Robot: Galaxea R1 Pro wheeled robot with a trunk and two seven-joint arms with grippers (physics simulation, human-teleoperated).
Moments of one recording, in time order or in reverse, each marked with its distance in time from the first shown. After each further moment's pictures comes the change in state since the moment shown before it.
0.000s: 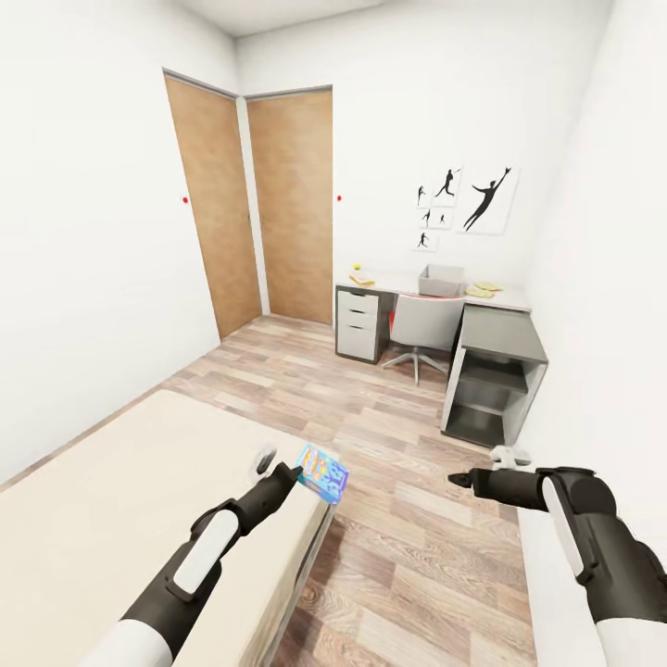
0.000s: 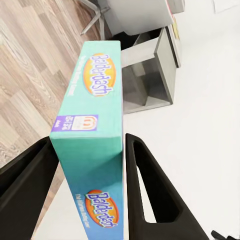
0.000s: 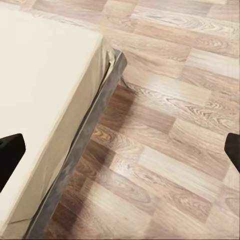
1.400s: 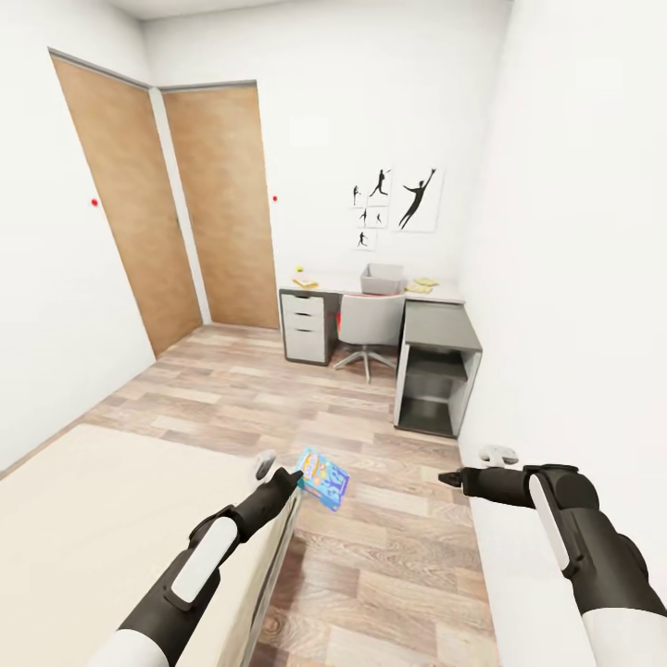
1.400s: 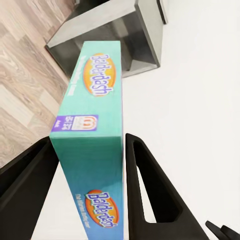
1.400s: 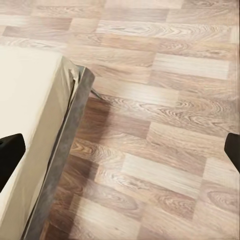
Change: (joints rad) left arm 0.024 0.001 0.002 -0.009 -0.001 -0.005 -0.017; right arm -0.026 0.019 0.030 0.051 0.000 -0.024 -0.007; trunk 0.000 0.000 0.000
